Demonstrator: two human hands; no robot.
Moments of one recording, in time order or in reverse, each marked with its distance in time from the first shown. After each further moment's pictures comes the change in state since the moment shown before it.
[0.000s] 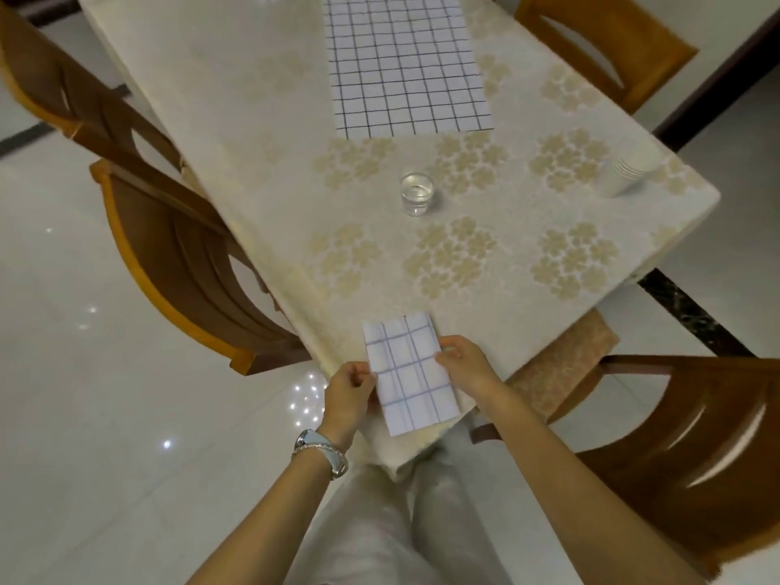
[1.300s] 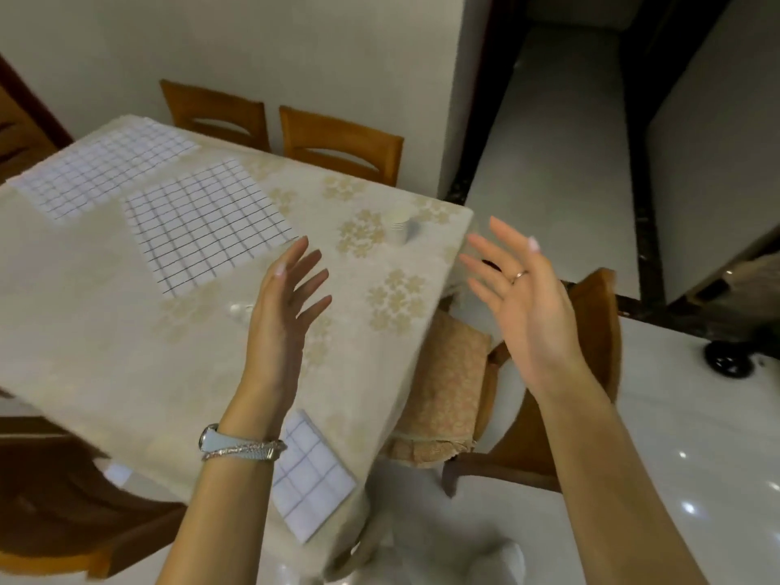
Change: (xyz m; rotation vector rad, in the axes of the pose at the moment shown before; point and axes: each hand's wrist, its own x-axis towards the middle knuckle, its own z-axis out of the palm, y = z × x) left_hand -0.129 0.240 0.119 -0.202 -0.586 0.744; right_hand -0.224 -0.026 -0.217 0.918 0.534 -0.738
